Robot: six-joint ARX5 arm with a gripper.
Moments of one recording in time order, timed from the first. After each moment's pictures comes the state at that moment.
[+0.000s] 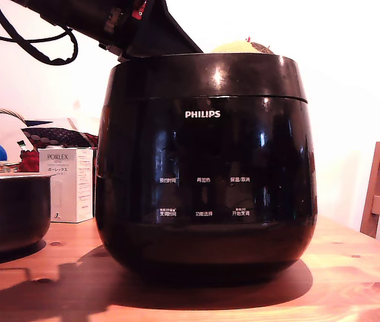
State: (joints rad) arm -0.72 1.30 0.78 0.12 0.36 0.25
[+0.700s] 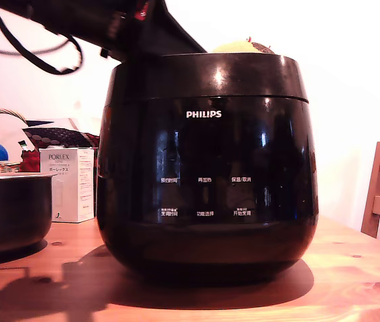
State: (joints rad) arm -0.71 1.33 0.73 0.39 0.40 0.05
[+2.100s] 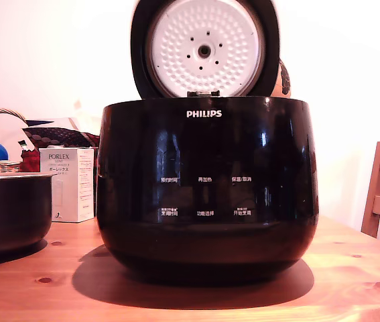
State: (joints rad) arm -0.57 0.83 0.67 0.15 -0.25 0.11
